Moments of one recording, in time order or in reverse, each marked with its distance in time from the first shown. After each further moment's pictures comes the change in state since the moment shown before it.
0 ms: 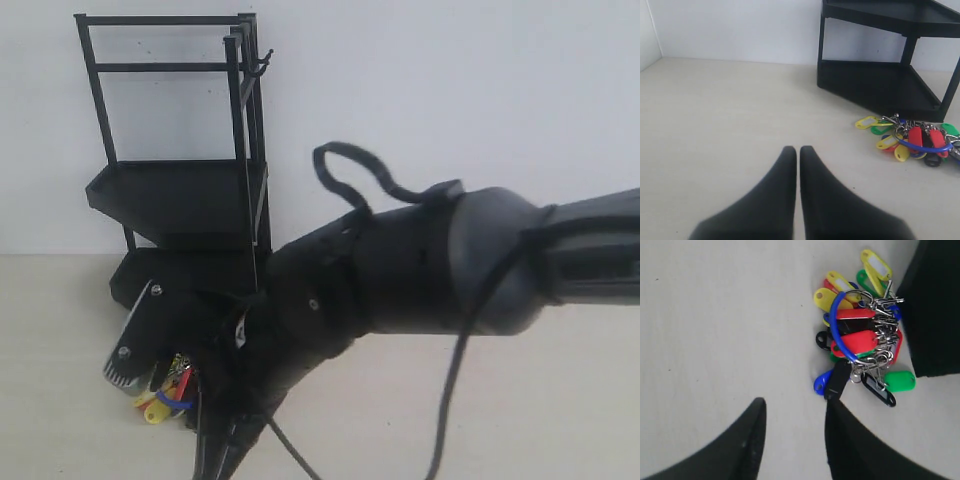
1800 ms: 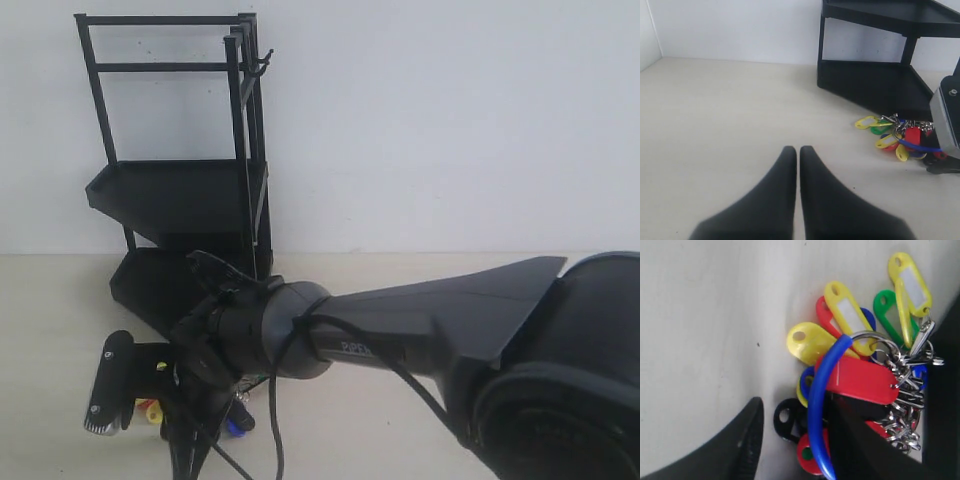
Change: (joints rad) left arm 0.000 0.000 0.000 0.000 0.000 0.000; right arm 0.002 0.501 -0.486 -0.242 0.055 -0.016
